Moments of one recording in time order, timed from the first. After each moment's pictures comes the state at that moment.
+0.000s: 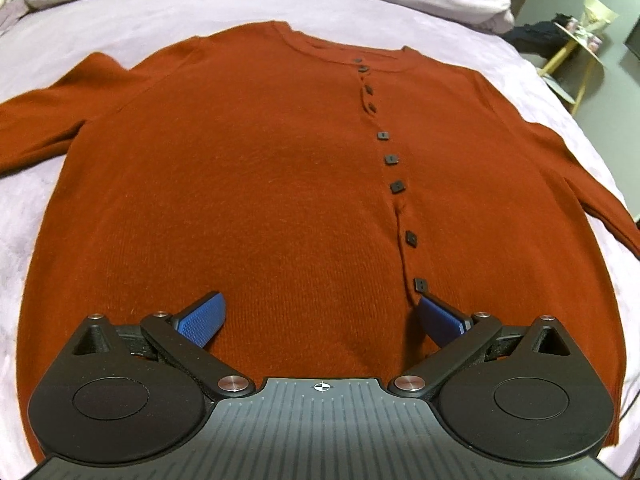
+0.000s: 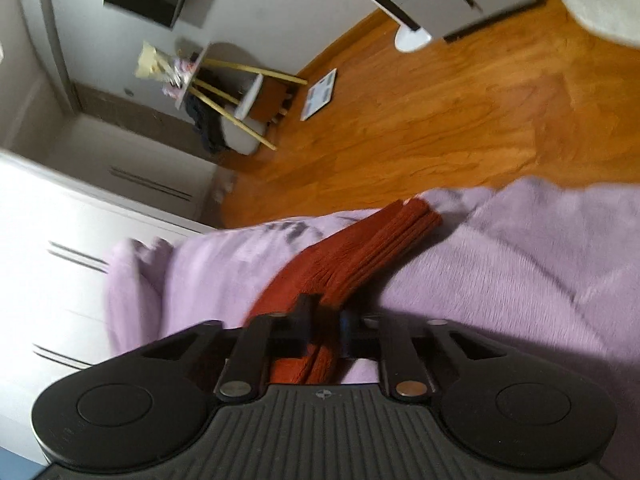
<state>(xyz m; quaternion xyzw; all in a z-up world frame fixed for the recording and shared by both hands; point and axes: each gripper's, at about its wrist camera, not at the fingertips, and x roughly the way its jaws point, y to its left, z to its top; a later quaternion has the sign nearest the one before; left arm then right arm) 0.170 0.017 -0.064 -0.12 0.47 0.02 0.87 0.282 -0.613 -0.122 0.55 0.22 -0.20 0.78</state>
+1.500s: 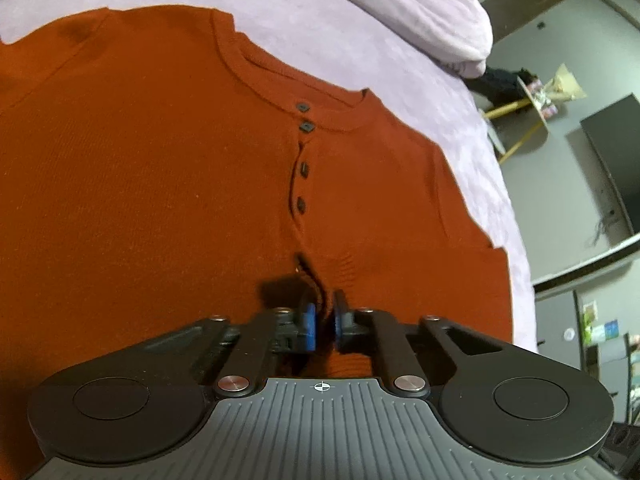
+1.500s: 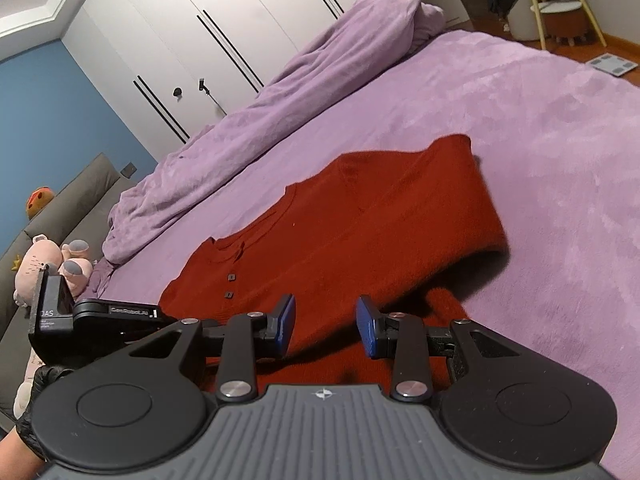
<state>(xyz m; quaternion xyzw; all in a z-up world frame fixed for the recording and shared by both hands) 0.298 0.053 -0.072 -0.32 0.47 -0.09 0.82 0.270 -0.322 -0.053 0.24 0.34 0.18 0.89</state>
